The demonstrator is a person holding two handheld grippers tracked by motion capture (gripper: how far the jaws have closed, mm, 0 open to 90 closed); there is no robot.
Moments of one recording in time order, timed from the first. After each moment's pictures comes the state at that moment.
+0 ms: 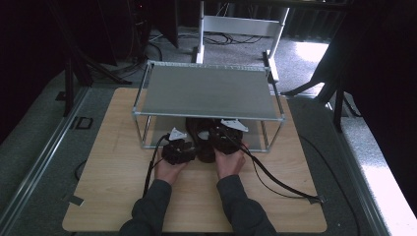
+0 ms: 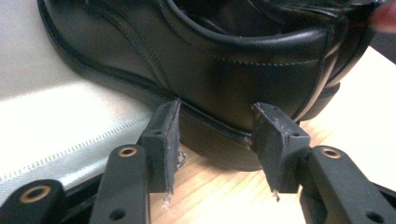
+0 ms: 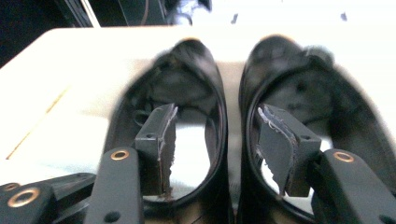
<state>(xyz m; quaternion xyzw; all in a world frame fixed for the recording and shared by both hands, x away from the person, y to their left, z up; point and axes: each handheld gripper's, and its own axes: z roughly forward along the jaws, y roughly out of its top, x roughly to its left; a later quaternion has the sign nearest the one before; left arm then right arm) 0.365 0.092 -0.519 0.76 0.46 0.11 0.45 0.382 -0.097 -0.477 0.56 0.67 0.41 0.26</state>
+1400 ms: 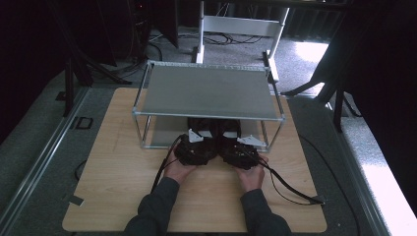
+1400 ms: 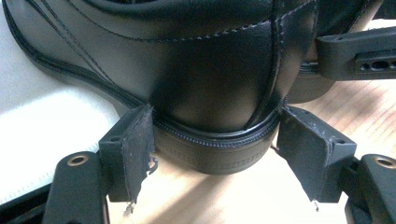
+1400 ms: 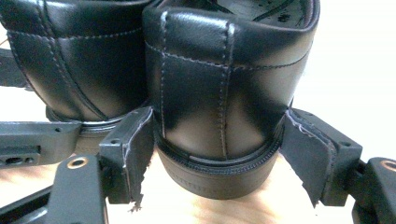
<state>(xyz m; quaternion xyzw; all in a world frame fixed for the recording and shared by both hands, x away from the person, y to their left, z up) 0.377 0.053 -0.524 0.81 0.41 0.15 0.38 0.365 -0.162 -0.523 0.52 0.73 0.39 0.22</state>
